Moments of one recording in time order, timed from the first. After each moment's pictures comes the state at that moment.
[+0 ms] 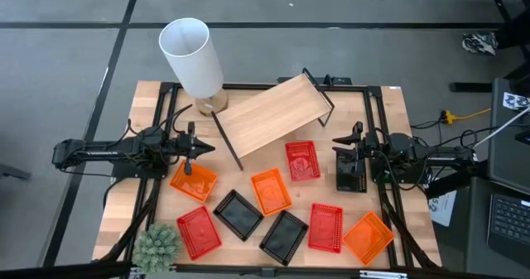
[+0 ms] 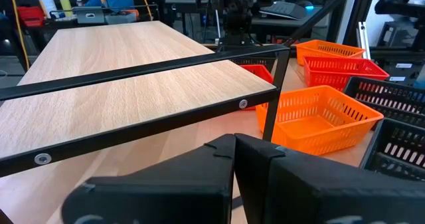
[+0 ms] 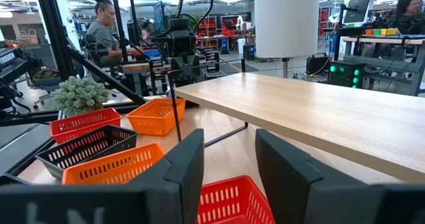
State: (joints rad) left arm 0.13 0.20 0.01 0.14 0.04 0.01; right arm 0.01 0.00 0.01 0.06 0.13 0.07
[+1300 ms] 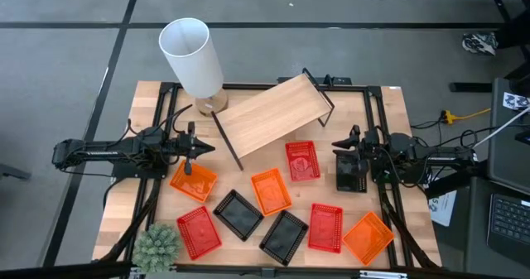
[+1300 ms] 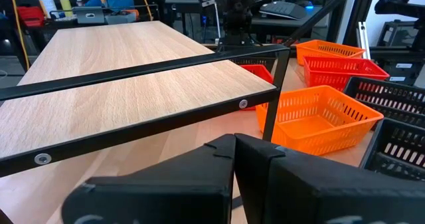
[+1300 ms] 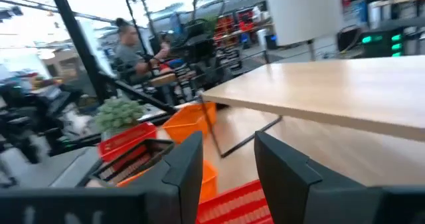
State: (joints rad) left arm 0.13 0.20 0.01 0.14 0.03 0.01; right arm 0.01 0.00 0.01 0.07 0.04 0.30
